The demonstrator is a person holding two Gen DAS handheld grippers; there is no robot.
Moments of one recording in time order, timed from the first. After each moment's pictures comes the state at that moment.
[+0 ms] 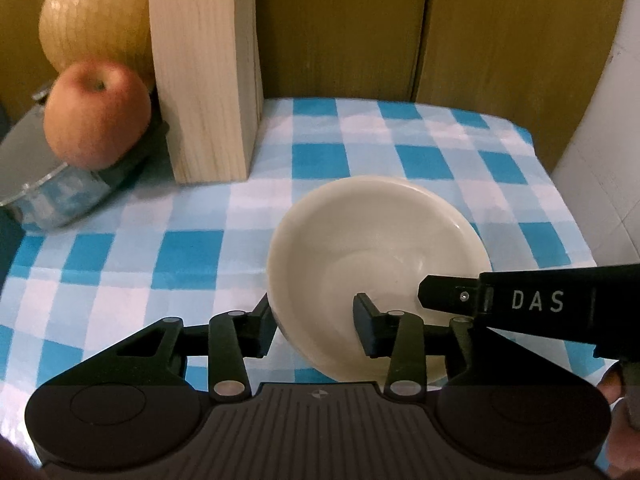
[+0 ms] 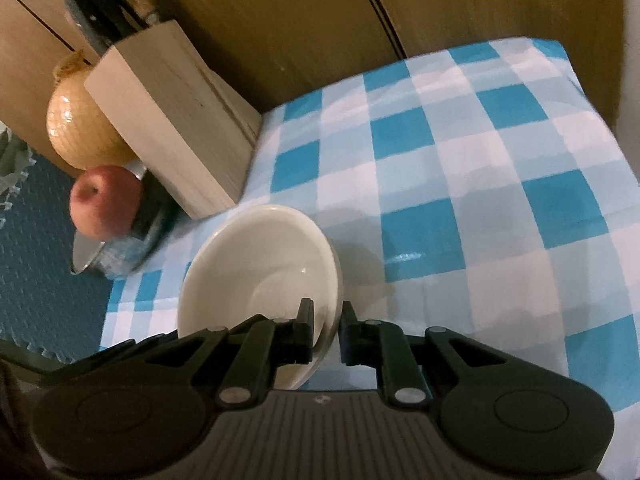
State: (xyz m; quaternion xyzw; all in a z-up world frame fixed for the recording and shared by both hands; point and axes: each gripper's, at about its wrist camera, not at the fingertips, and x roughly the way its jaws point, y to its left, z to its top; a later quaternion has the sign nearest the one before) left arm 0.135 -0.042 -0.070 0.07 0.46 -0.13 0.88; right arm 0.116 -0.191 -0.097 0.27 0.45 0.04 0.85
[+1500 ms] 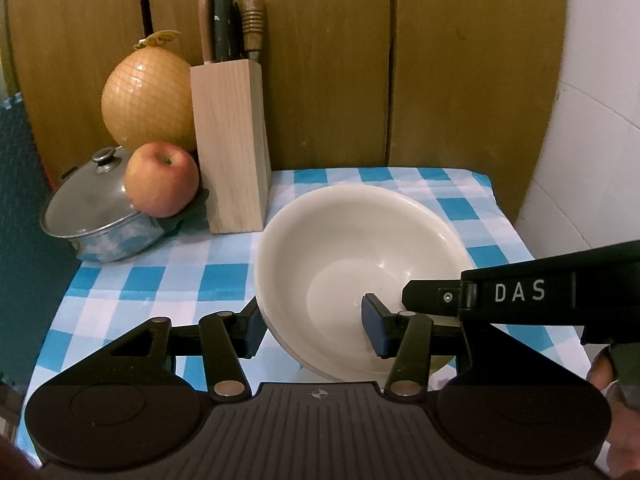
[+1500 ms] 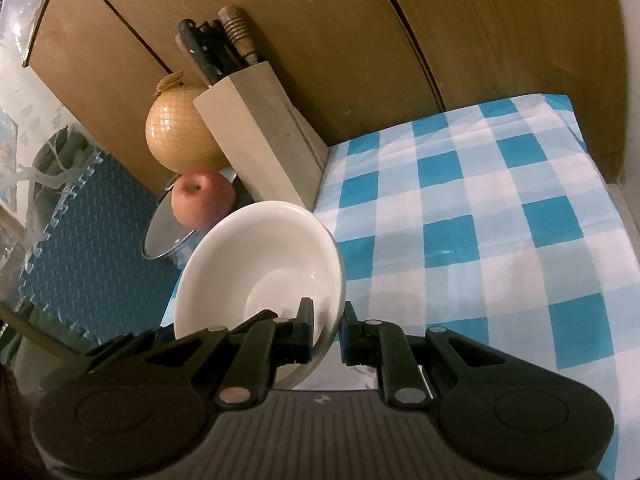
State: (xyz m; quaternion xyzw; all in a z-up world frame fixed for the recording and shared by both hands) left arm 0.042 -0.029 -0.003 0.08 0.36 -0.14 0.92; right arm 0.036 -0.178 -0.038 0.26 0.38 0.09 0.88
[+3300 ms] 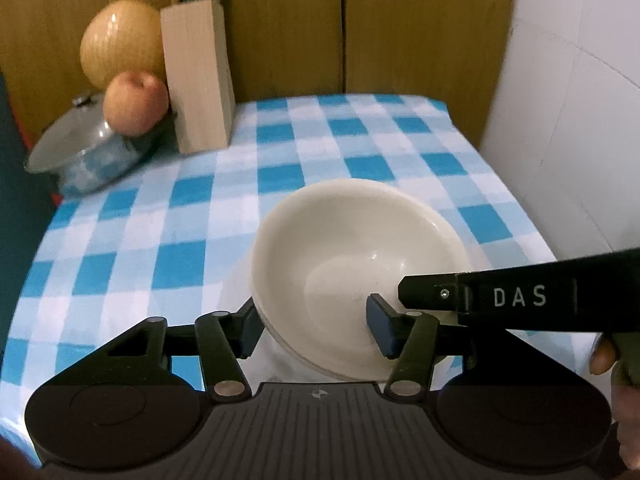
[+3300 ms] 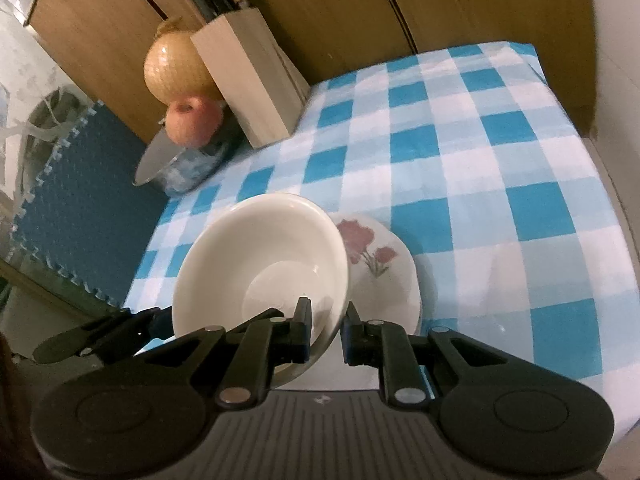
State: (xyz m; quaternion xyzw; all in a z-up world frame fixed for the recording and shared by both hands) left arm -0.021 -0.024 -0.032 0.10 0.43 -0.18 0.88; right arm -0.043 -0.169 -0.070 0.24 0.43 0.08 0.87
